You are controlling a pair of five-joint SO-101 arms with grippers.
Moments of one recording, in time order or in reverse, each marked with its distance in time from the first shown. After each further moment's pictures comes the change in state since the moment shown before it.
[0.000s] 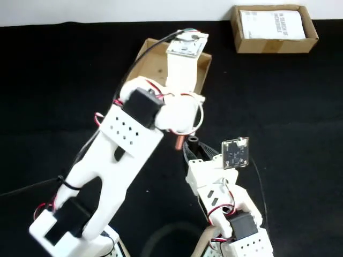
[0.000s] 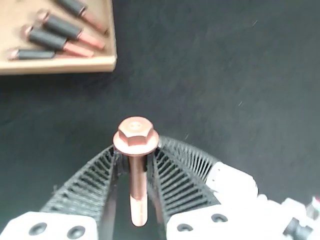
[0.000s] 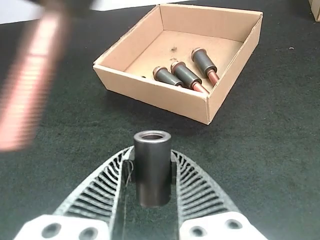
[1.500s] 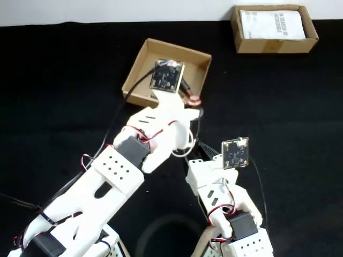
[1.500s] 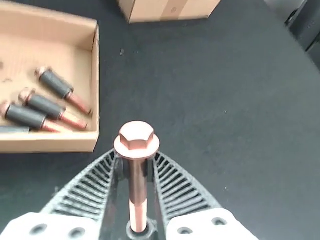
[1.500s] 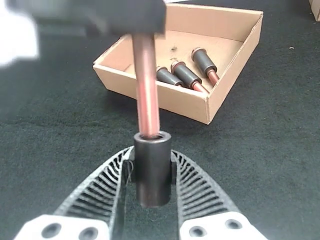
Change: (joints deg) left arm 0.3 -22.3 50.4 -52.5 0.3; right arm 0.0 0.0 0.0 0.0 0.0
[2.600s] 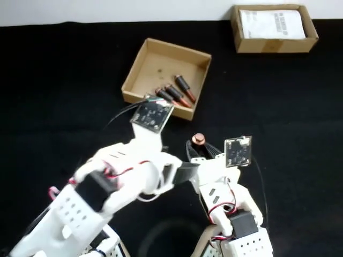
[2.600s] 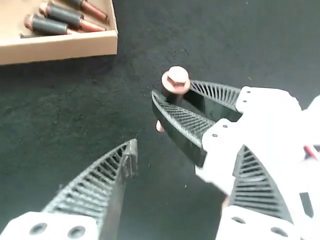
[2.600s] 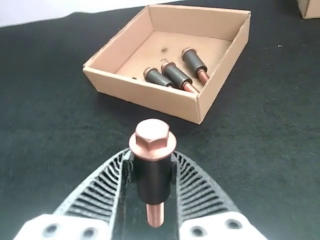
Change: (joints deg) left arm 2.8 -28.3 4.9 37.3 -10.2; right arm 3.4 -0.1 0.0 0.1 -1.0
